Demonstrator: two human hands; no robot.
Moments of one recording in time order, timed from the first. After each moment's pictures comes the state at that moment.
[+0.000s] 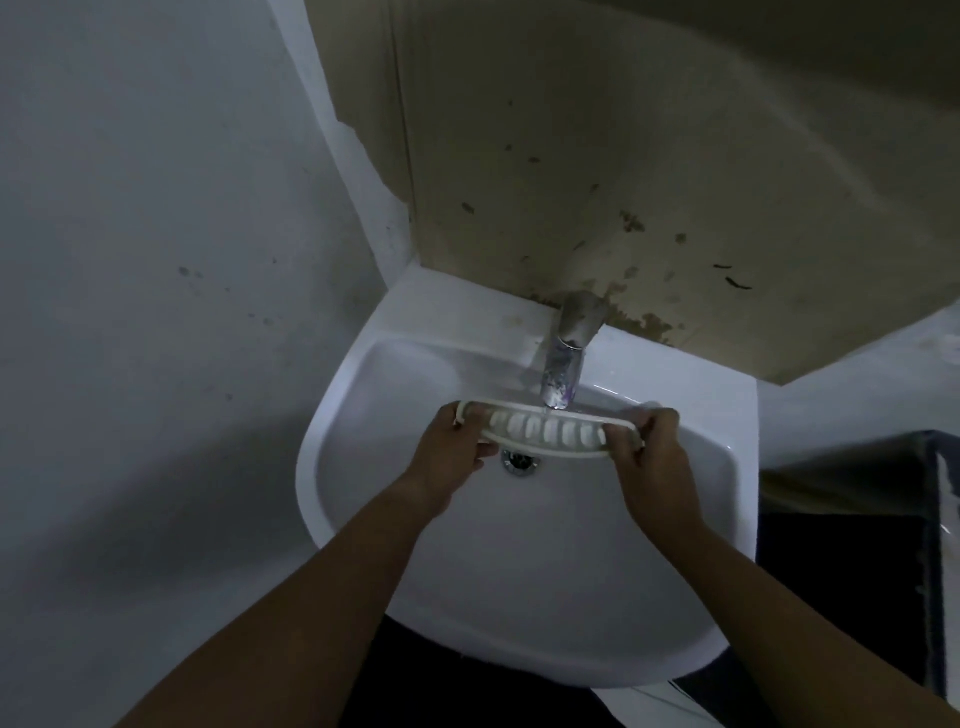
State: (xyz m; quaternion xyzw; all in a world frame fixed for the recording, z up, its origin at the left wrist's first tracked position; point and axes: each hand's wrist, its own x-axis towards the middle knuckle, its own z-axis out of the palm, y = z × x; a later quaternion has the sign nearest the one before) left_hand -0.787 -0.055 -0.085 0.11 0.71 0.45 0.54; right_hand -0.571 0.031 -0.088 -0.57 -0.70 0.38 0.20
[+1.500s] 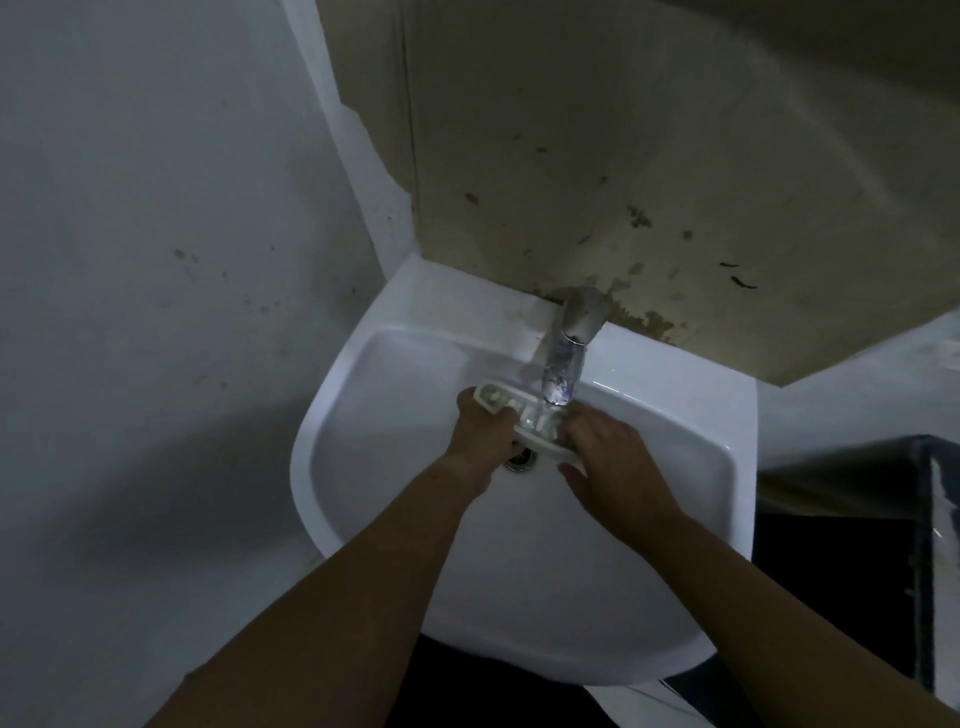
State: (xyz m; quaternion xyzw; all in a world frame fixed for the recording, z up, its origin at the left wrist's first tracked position) left_hand -0.764 -0.021 -0.101 0.04 0.68 0.48 0.55; right_hand -0.590 0.033 -0.090 -0.32 -0.93 0.19 0.01
